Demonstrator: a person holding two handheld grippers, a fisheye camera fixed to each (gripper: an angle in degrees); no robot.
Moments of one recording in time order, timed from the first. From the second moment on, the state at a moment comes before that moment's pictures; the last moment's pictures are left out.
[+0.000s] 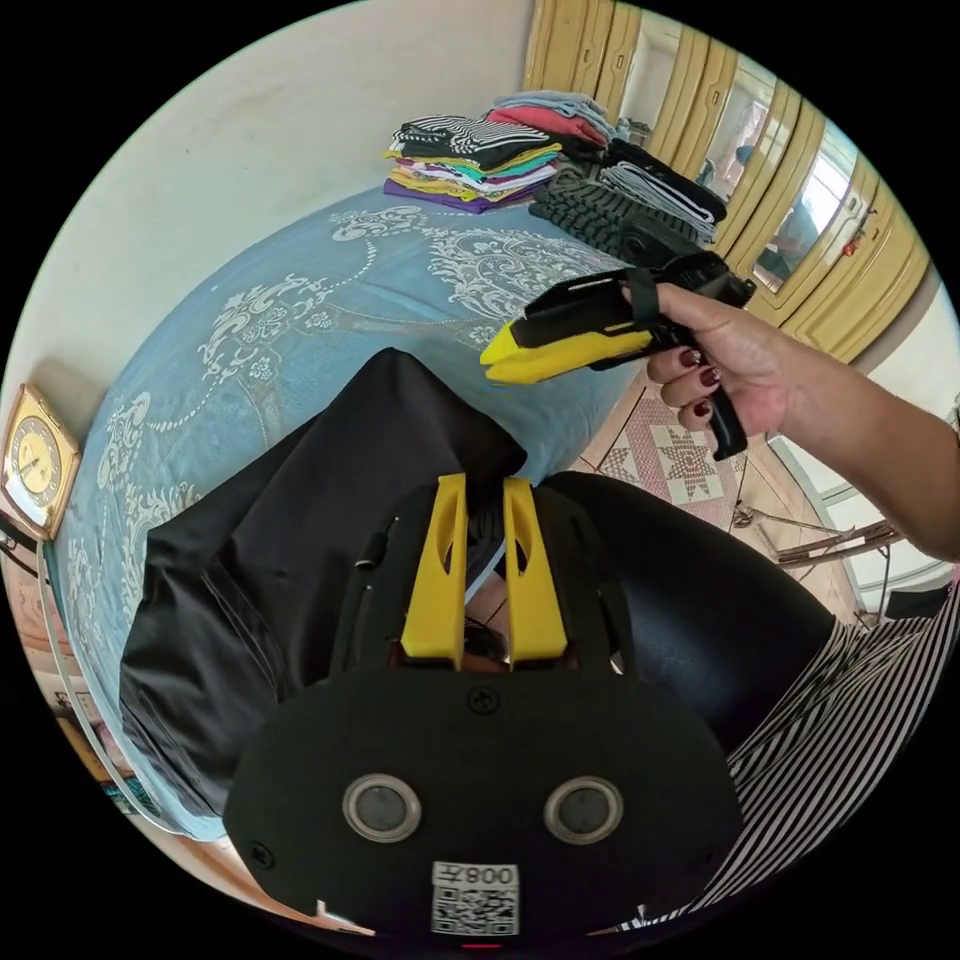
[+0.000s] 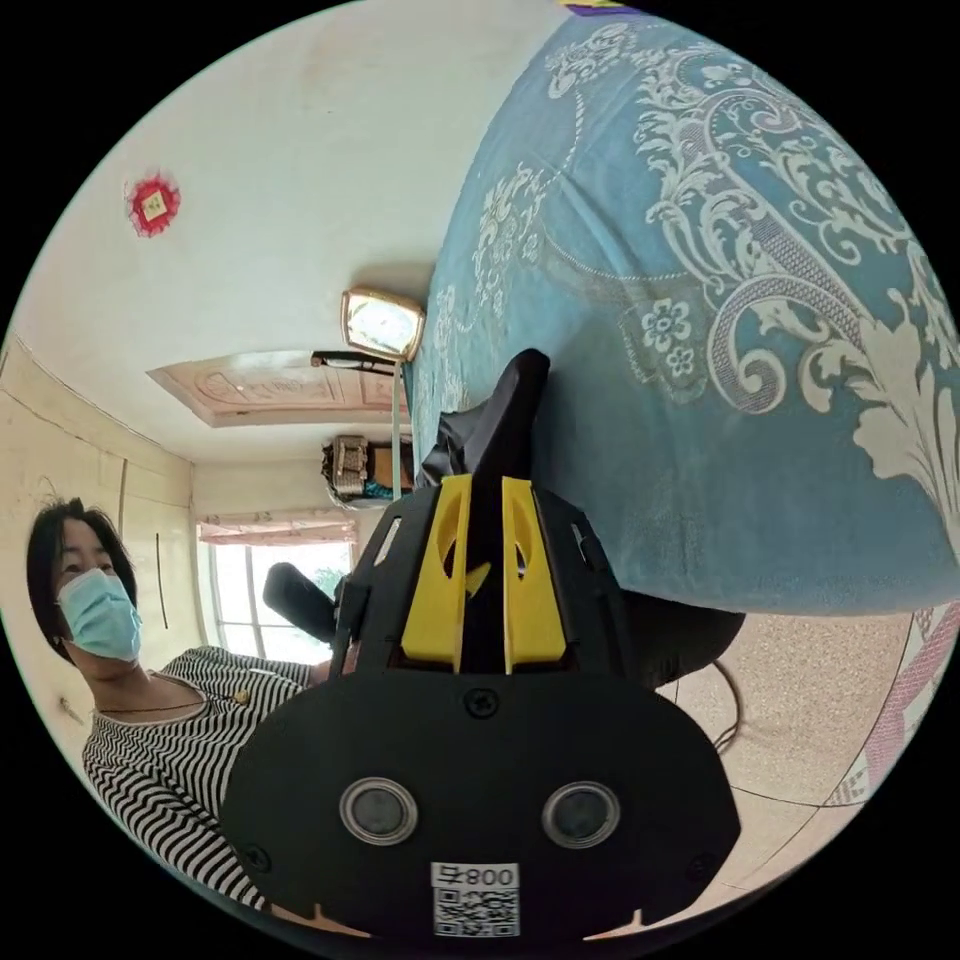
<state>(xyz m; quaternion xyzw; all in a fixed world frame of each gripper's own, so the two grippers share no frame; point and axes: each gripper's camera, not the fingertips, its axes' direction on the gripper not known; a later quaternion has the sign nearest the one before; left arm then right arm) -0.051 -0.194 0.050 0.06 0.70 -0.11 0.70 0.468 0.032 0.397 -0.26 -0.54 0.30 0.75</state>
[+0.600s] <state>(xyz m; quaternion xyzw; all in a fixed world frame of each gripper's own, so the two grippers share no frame) -0.162 -0.207 -0.007 0.12 0.72 -0.09 0.68 0.443 -0.014 0.435 -0.30 -0.53 0.28 0.74</state>
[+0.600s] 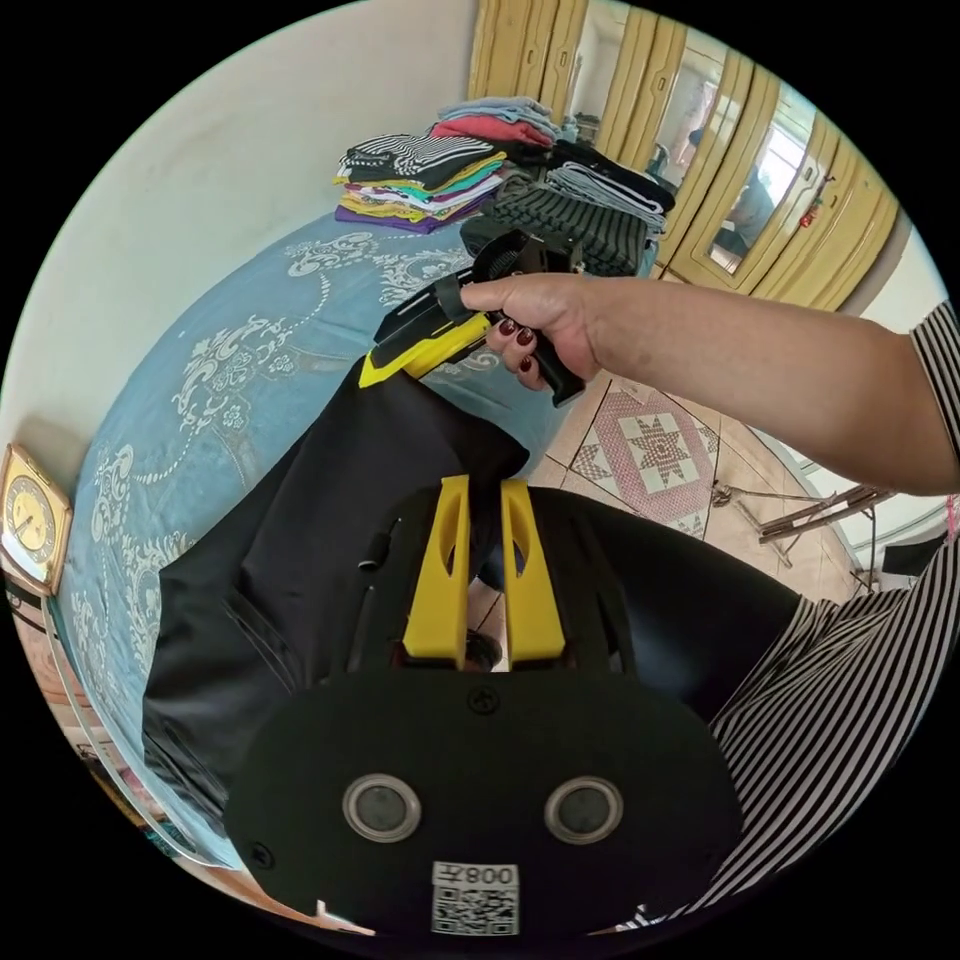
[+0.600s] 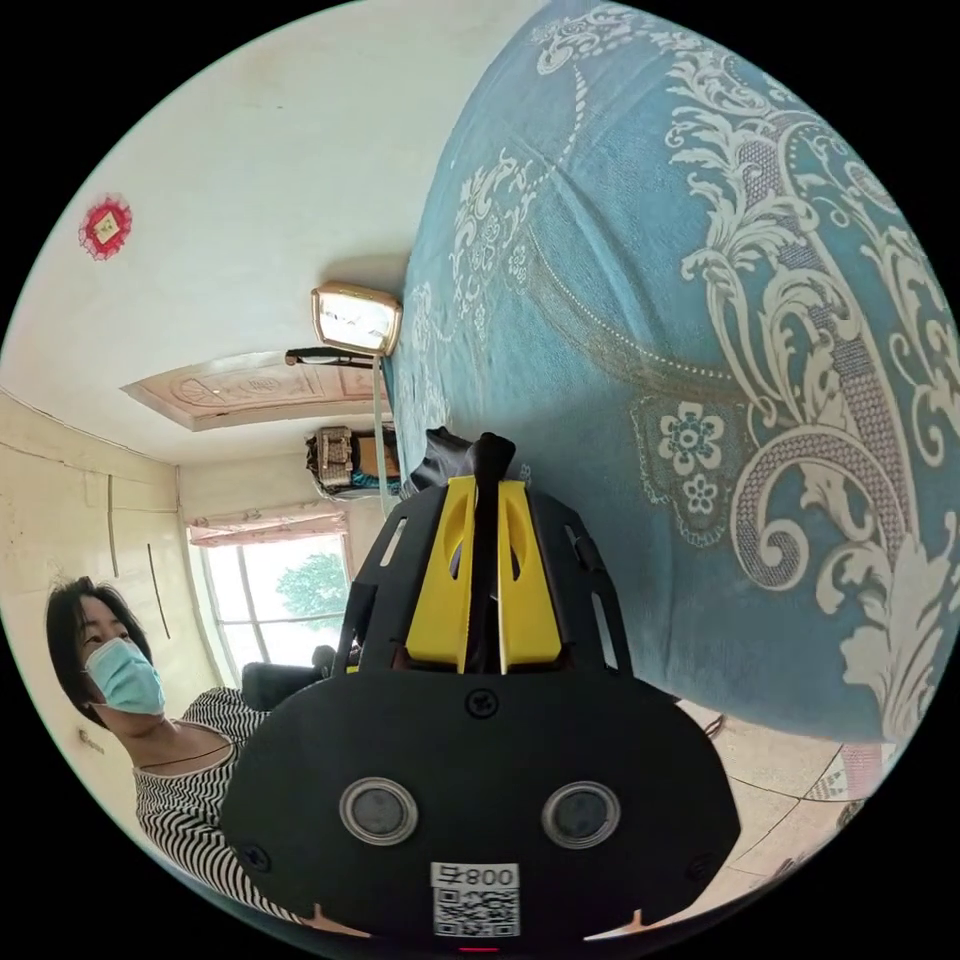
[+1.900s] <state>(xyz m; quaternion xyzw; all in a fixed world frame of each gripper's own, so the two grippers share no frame) -0.526 0.150 0.257 -0.05 0.68 -0.62 0.39 -0.097 -0.128 0.429 -0.37 -0.57 0.02 0.74</state>
